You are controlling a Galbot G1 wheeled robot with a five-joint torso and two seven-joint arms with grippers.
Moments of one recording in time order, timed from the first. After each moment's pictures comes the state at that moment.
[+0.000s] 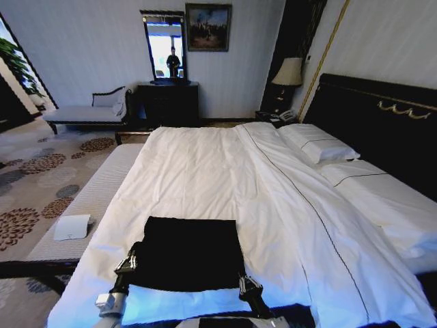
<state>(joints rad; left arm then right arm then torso) 1.76 -1.12 -0.53 -1.74 -0.44 -0.42 -0.14 -1.94 1.30 0.25 2.01 0.04 0.25 0.07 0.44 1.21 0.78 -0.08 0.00</state>
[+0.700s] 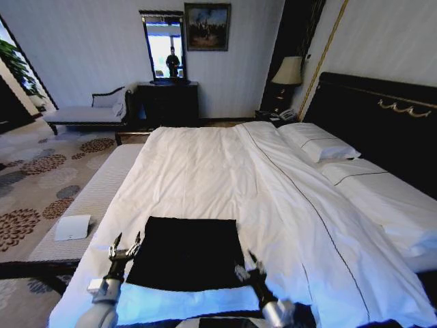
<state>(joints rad) 1.64 -1.05 -0.57 -1.84 -0.51 -0.27 -0.18 -1.72 1.10 0.33 2.14 0.58 -0.05 0.14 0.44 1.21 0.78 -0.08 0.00</state>
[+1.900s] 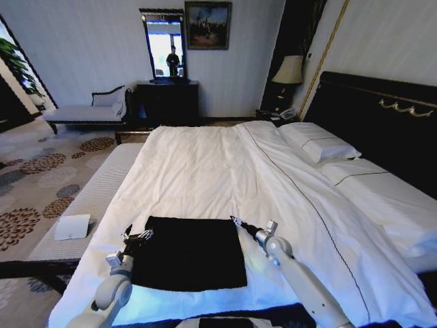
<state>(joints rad) 1.53 -1.03 -0.49 -1.83 -0.62 -0.12 -0.23 -1.03 1.14 0.20 1.42 1.12 -0.33 -0.03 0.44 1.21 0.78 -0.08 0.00</state>
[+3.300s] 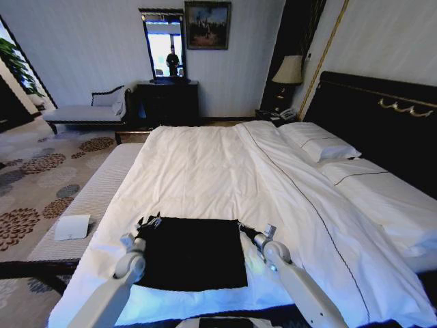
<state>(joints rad) 1.12 -1.06 -0.26 -1.52 -0.88 -0.07 -0.23 -1.07 1.14 0.20 1.49 1.03 -0.29 0.05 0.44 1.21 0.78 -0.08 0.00</state>
